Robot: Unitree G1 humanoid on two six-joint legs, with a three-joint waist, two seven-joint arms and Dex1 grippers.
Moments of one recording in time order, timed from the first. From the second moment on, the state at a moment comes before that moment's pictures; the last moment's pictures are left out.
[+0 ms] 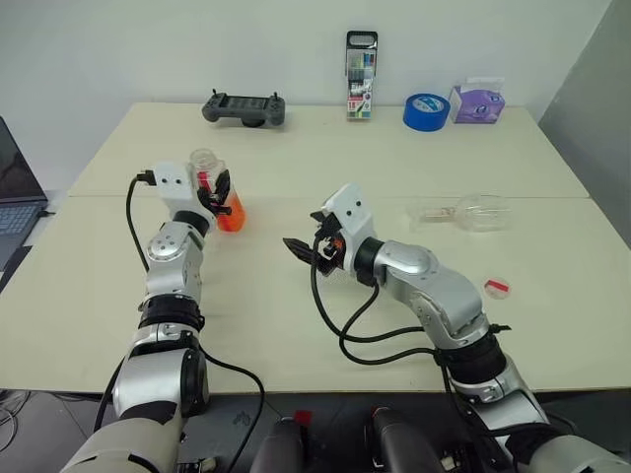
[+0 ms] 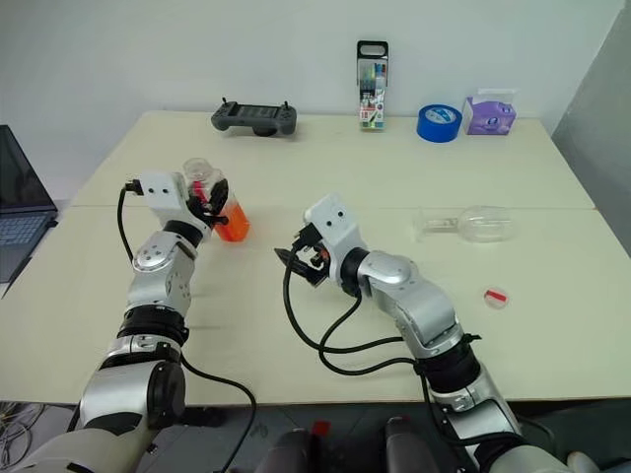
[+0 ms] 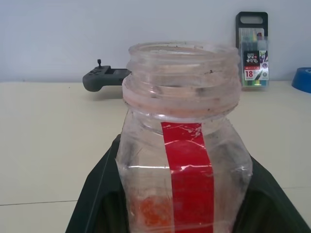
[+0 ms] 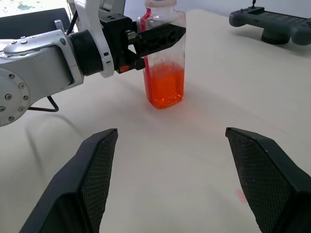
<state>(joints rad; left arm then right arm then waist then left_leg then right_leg) -0.80 0.40 0.28 0.82 -0.23 -0.16 -0.34 -0.65 -0.09 0.34 -0.20 0.25 0.75 0.37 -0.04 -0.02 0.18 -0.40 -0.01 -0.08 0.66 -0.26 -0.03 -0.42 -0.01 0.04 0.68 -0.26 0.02</state>
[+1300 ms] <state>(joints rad) -0.58 0.41 0.27 0.45 -0.23 0.11 -0.31 -0.59 -0.12 0.28 -0.20 0.22 0.77 0.37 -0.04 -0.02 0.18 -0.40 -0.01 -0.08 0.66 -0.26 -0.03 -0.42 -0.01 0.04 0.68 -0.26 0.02</state>
